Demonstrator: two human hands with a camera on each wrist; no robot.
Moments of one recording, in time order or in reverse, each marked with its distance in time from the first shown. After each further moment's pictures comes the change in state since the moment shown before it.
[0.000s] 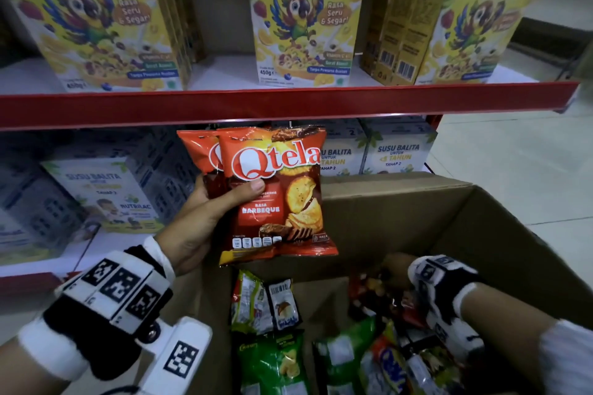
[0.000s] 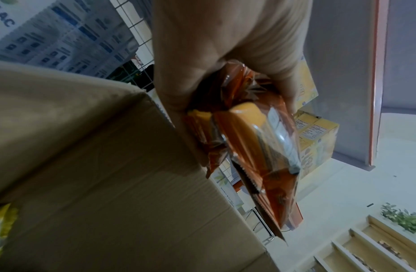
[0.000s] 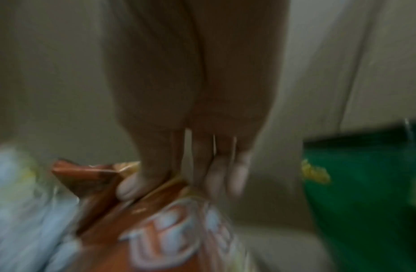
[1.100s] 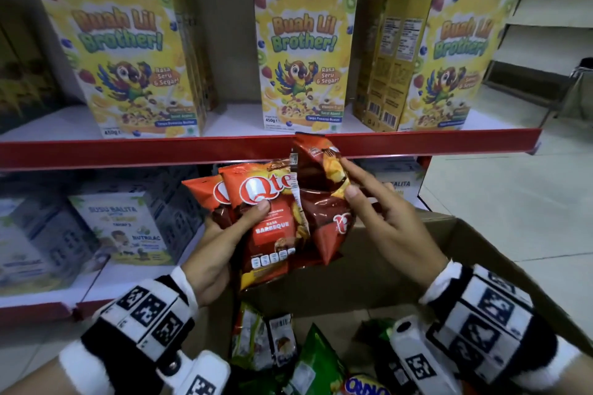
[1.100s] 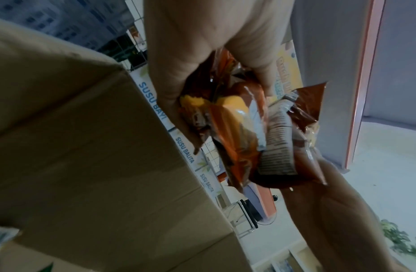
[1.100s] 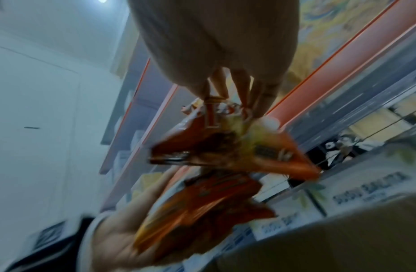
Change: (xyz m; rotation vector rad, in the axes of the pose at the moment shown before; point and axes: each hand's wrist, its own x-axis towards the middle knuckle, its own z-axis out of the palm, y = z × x) left_hand -0.010 0.003 0.018 -0.134 0.067 0.034; right_hand -0.157 -0.121 -0.111 0.802 0.969 -0.566
